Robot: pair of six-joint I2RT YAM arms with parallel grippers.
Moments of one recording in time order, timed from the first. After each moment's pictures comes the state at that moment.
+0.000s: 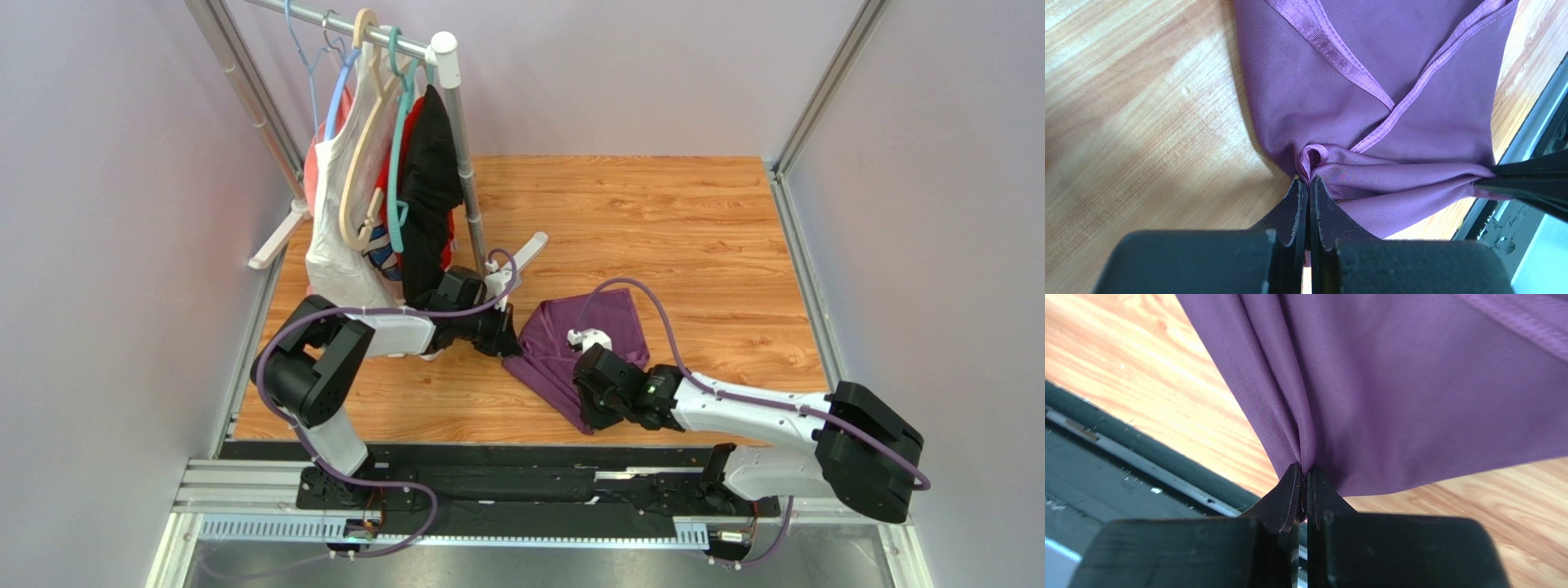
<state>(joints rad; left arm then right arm) -0.56 1.70 0.74 0.15 0.51 -0.24 1.04 1.21 0.56 -0.38 0.12 0.60</state>
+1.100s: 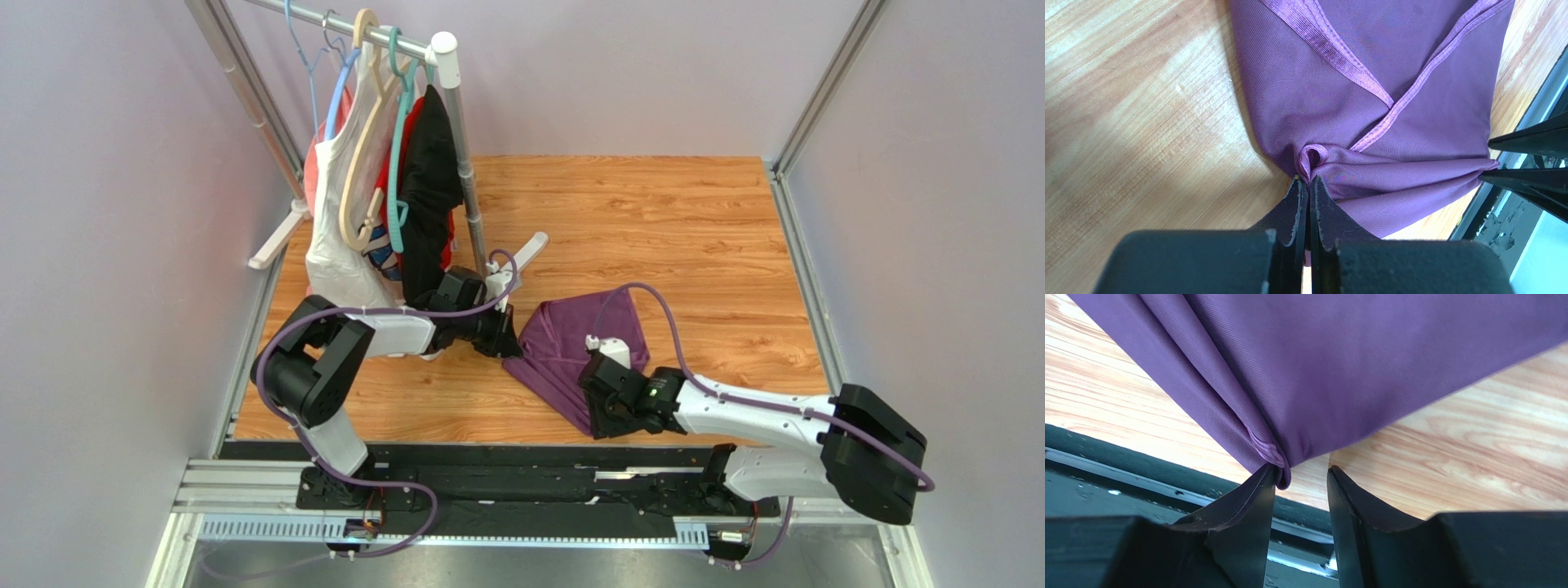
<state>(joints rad) -0.56 1.70 0.74 0.14 0.52 -0.24 1.05 1.19 0.55 -0.54 0.18 0.77</state>
